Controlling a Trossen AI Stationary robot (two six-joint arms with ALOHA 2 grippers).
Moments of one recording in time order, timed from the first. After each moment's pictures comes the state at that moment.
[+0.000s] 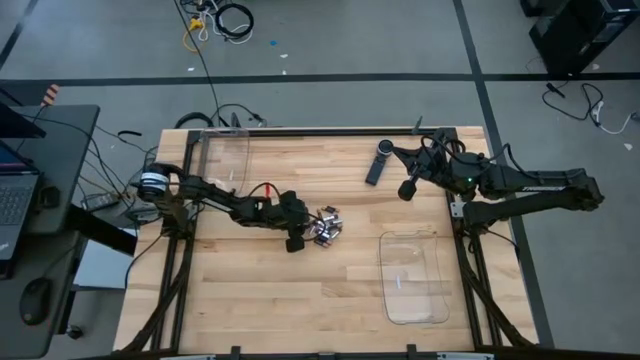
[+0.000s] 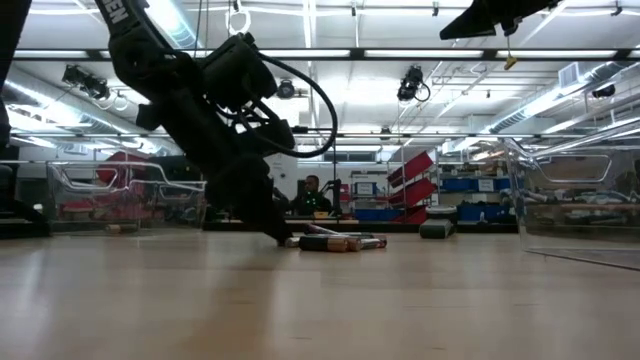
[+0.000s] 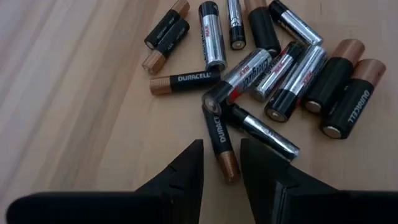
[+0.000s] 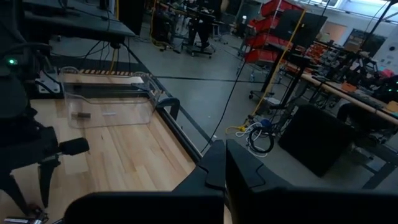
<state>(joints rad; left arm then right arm) -0.01 1.75 0.73 0.21 -0.17 -0.11 -0.03 0.77 0.74 -0.15 0.60 -0.18</state>
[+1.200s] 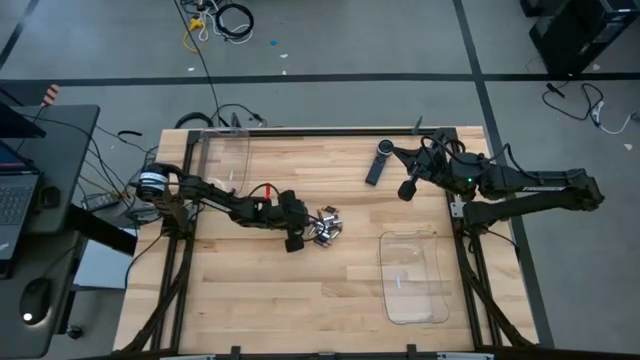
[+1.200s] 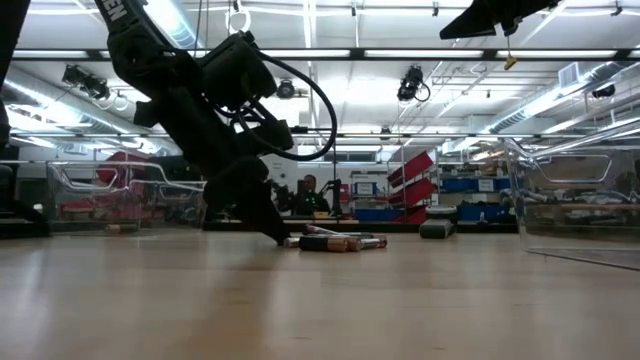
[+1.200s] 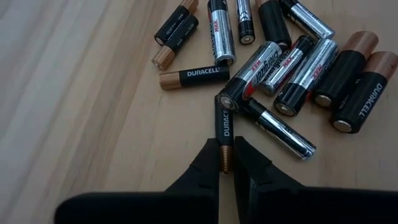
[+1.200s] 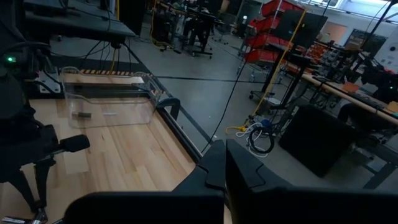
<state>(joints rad) -0.01 1.76 0.73 0.17 -0.22 -0.11 -0.03 0.77 0.74 -0.15 0.60 -0.18</state>
